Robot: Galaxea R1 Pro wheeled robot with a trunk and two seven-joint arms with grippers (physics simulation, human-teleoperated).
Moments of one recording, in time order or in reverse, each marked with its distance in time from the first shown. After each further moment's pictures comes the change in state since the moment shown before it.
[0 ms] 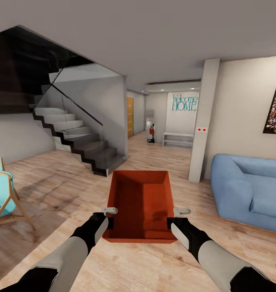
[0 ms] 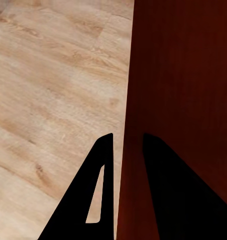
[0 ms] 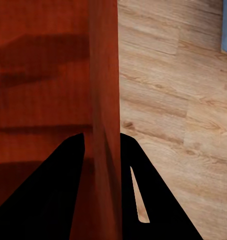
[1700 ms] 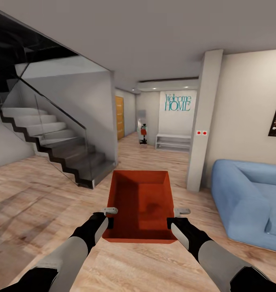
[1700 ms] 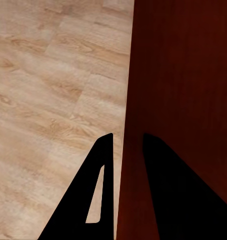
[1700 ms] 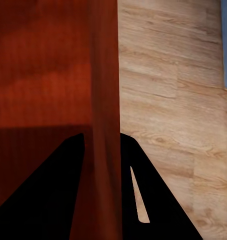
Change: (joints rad) left arm 0.000 0.000 0.000 -0.002 -0.001 0.003 0.001; right arm 0.000 0.000 0.001 0.000 -0.003 0.001 0.000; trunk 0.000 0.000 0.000
